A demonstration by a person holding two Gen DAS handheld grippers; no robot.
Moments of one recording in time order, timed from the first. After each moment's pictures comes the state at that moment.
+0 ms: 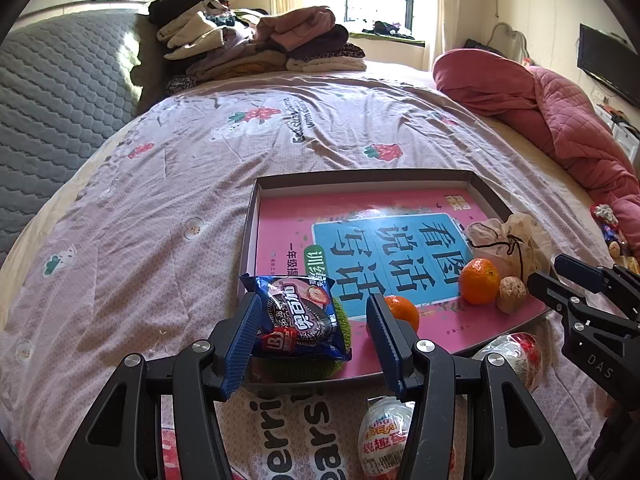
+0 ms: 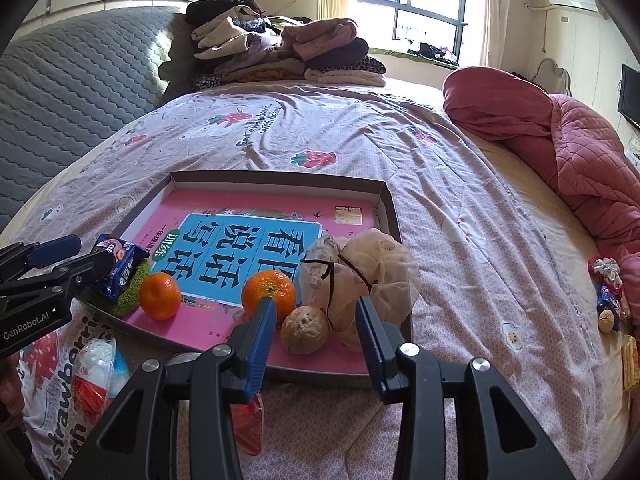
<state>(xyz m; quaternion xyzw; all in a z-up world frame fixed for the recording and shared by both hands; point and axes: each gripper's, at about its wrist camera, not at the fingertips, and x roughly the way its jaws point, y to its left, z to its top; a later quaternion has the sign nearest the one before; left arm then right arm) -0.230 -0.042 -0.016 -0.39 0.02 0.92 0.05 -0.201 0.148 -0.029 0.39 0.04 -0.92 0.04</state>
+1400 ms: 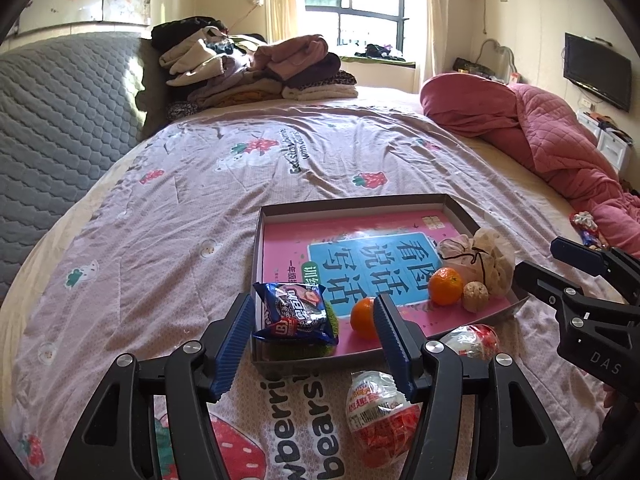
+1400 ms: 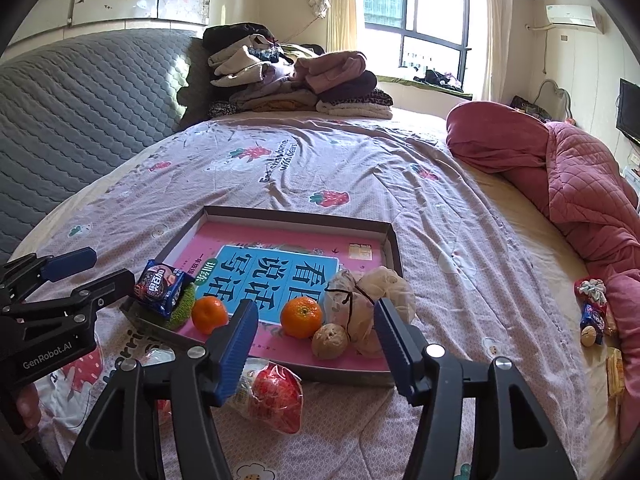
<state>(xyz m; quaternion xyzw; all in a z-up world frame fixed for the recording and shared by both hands) -0.182 -0.045 0.025 -0.35 0.02 0.93 0.06 -0.162 0.134 0.022 0.34 0.04 -0.94 0.05</state>
